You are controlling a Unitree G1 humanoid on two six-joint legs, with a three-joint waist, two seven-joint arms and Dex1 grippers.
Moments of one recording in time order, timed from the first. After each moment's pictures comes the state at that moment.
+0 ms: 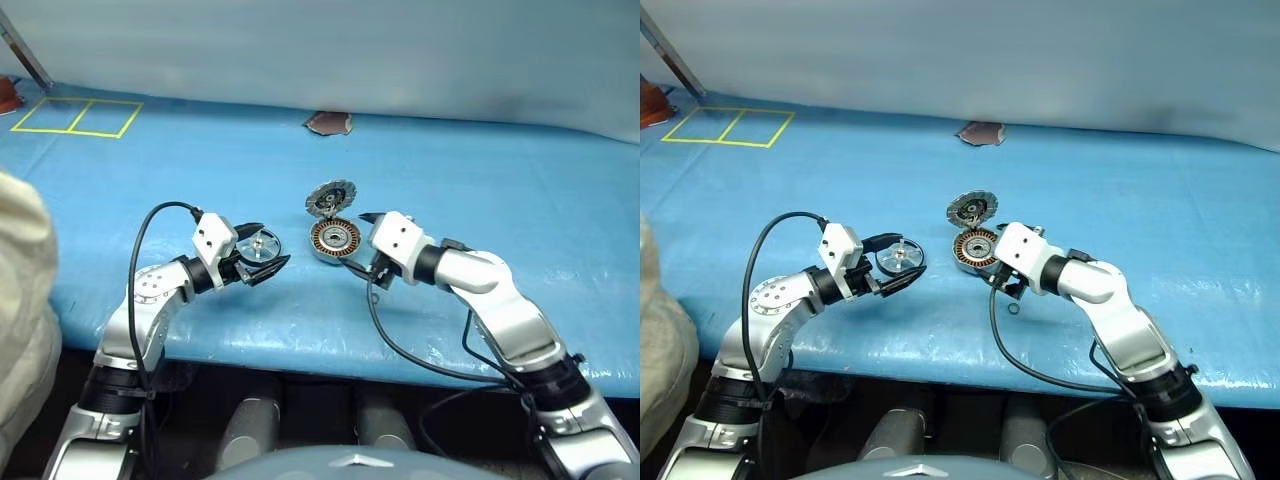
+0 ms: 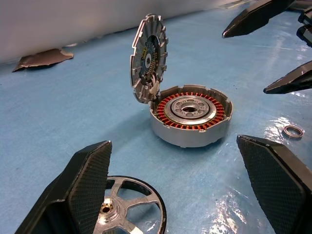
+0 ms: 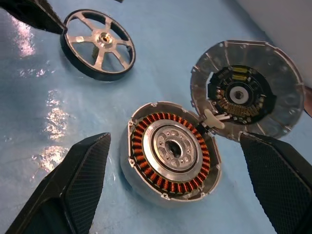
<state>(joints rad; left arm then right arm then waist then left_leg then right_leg) -0.20 0.49 -0.04 -0.12 -0.32 0.30 -0.80 -0.39 -0.60 0.35 -0.28 -0.03 0.44 0.70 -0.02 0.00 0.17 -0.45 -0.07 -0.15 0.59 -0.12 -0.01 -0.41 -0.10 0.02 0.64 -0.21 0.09</state>
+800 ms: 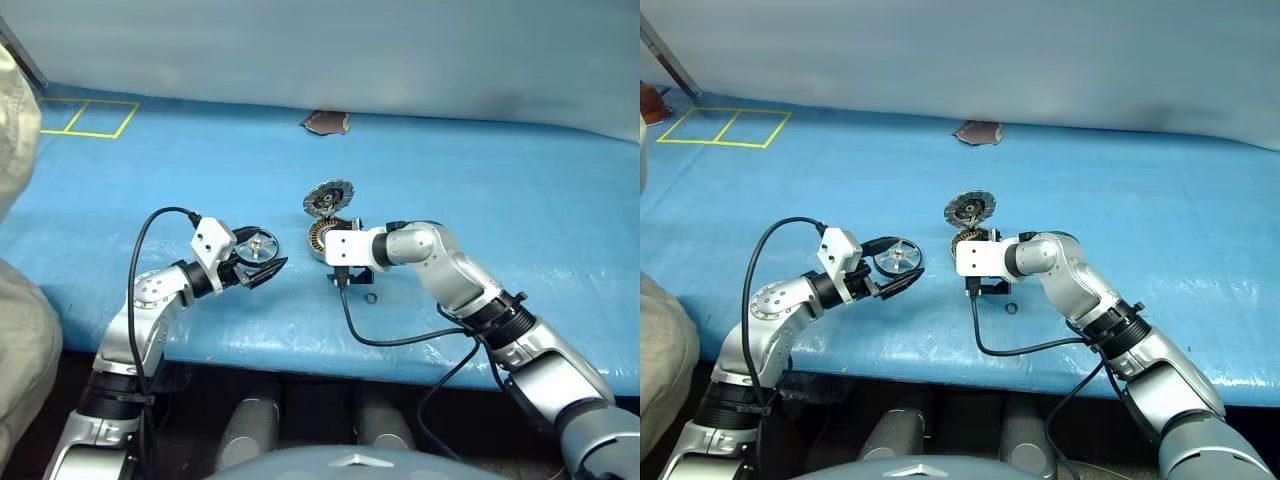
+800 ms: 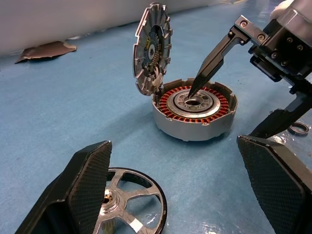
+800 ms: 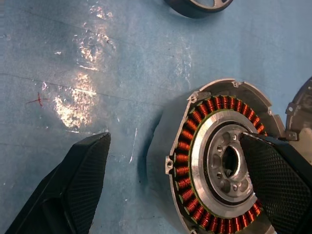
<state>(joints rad) -0.17 0.48 -0.04 -0.12 -0.33 0.30 -0.76 -0.66 -0.53 0.58 0.07 -0.28 0.28 0.94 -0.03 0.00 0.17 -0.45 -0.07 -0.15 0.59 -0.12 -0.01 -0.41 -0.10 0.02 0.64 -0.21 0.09</state>
